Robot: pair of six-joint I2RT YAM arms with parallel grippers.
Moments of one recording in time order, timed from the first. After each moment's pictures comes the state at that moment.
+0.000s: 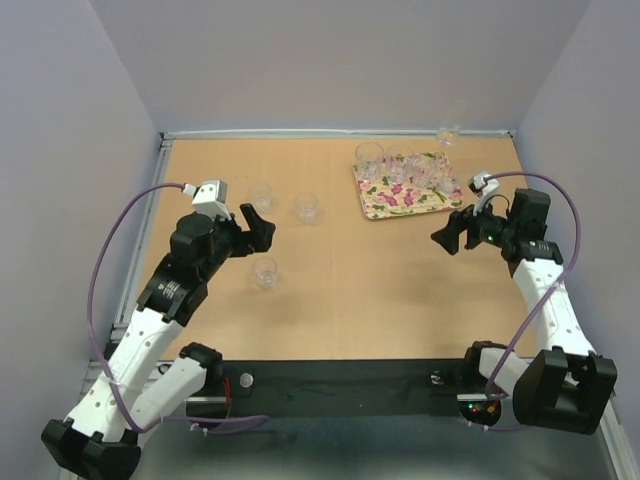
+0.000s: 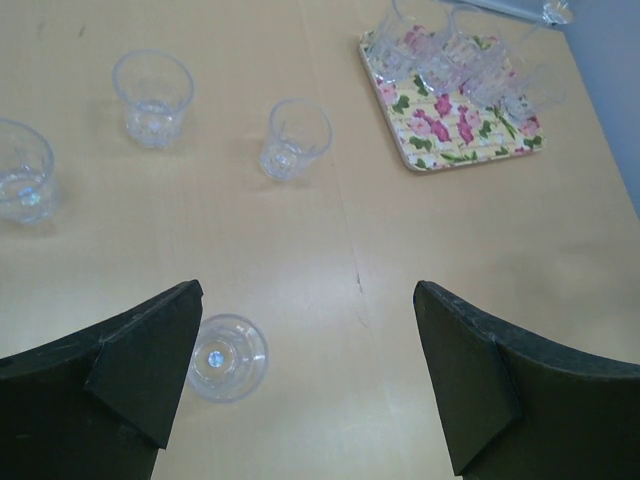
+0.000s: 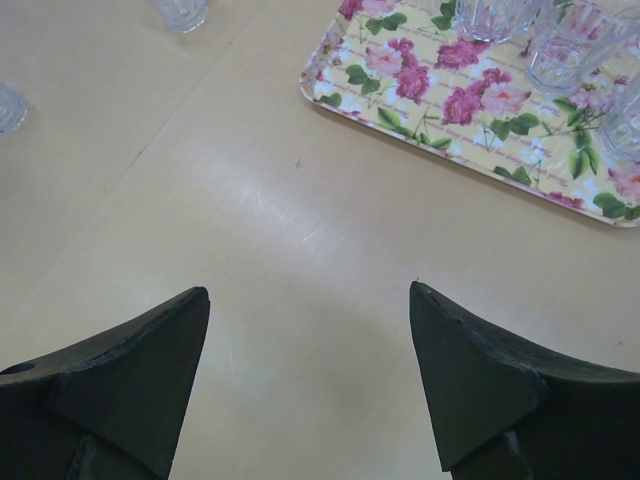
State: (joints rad) left arm -0.40 0.72 0.79 -0.36 -0.03 -0.44; right arm -0.18 1.06 0.81 -0.37 -0.81 -0.31
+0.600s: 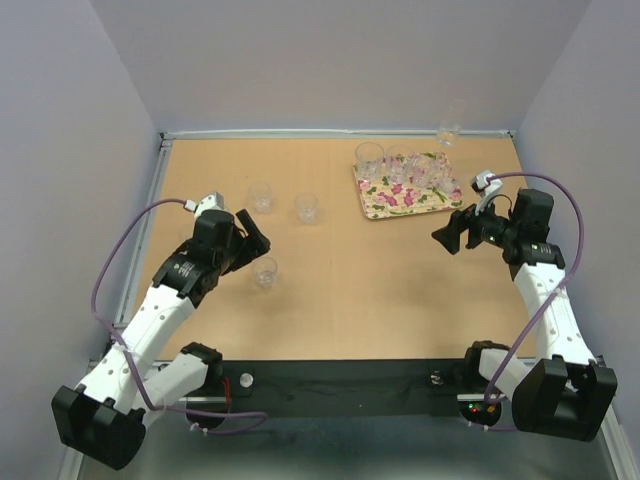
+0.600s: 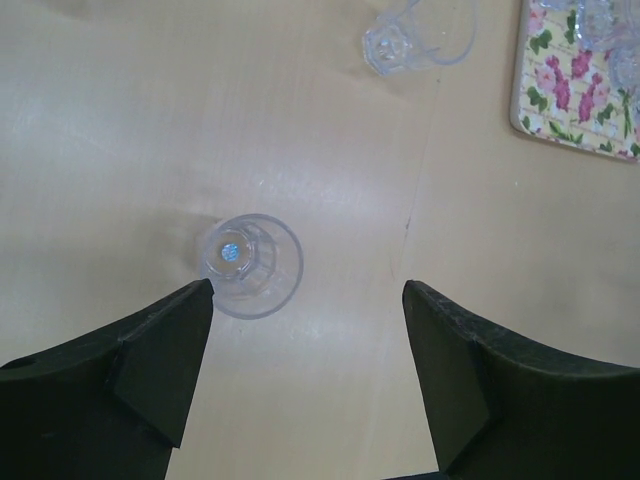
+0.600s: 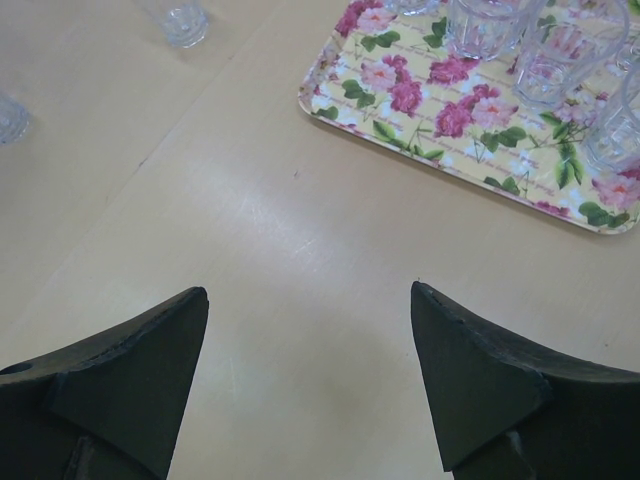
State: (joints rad) left arm -0.40 0.88 0.81 -0.61 -0.13 -0.76; right arm -0.18 1.02 0.81 -0.37 -0.80 -0.30
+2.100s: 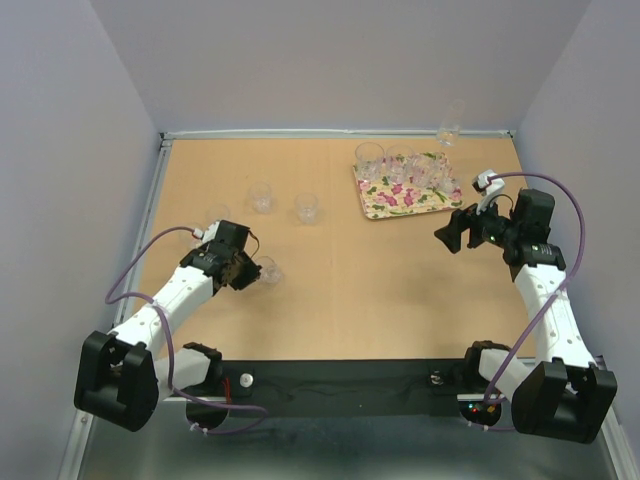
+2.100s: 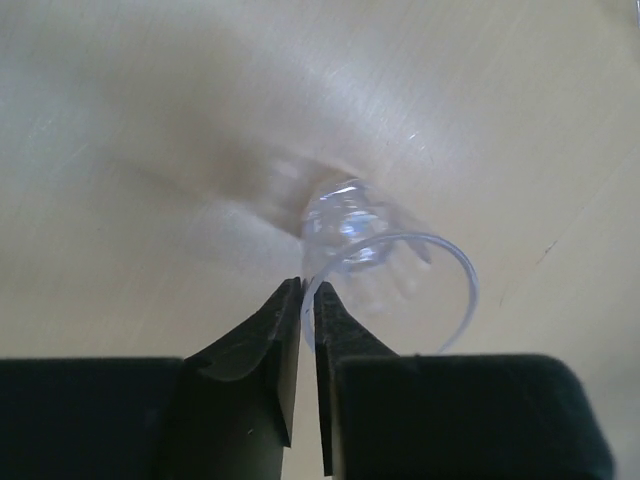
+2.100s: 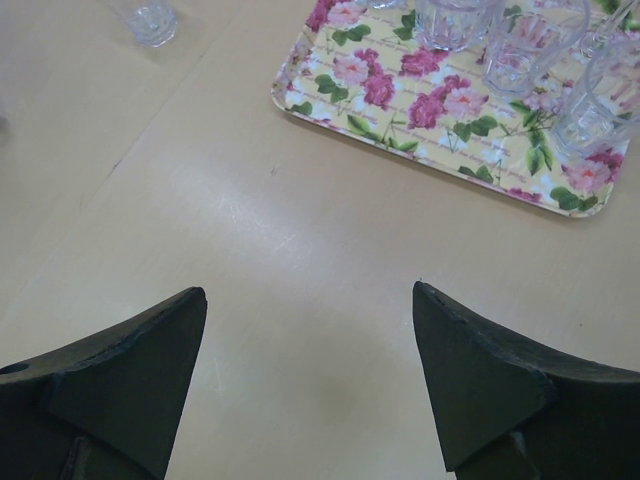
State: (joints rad) left arm -0.36 1.11 0.67 -0.61 -0.13 -1.00; right arm -0.18 1.01 0.81 -0.36 -0.74 -0.29
